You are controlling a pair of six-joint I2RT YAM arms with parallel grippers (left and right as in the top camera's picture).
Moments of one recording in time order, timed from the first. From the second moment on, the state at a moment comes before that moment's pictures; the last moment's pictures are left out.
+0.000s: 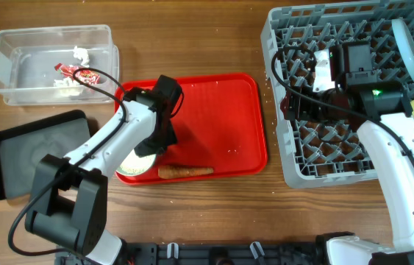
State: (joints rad) left arm -0.39 1.73 1.14 -1.05 -0.11 -0.73; right arm 0.13 1.42 1.33 -1.08 -0.19 0.20
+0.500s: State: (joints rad) left arm -0.32 1.63 1.16 -1.13 -0.10 -0.70; right arm 0.13 1.42 1.33 -1.10 -0.19 0.20
